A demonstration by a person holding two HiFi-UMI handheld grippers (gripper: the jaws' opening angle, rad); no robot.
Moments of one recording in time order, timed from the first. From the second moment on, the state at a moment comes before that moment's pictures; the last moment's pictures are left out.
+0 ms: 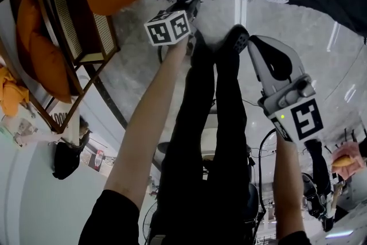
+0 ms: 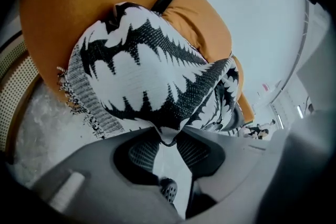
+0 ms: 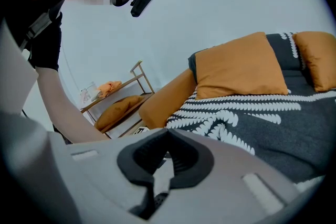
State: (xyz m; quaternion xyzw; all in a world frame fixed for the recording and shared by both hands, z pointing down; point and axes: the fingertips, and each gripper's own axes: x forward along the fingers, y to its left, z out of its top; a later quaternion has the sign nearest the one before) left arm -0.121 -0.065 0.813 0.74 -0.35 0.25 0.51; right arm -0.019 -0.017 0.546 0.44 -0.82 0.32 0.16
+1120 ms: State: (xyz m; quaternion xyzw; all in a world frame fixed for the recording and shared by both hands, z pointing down) left arm -0.140 -0.048 0.807 0.76 -0.32 0.31 0.47; right arm -0.029 -0.020 0.541 0.42 -0.83 0.32 0.16
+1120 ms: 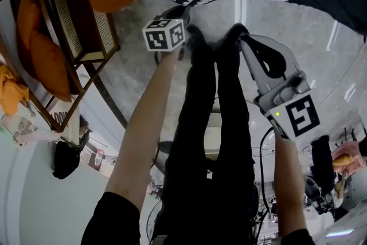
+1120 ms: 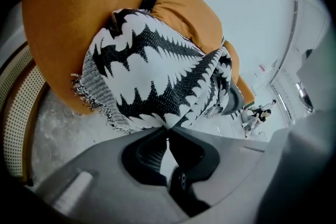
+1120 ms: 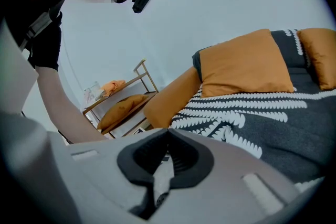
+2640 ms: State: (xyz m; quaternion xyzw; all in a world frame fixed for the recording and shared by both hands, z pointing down) left arm -0.284 -0.033 0.841 0.73 -0.33 0.45 0.39; right arm -0.072 -0.024 0.546 0.40 -0.84 0.33 0.17
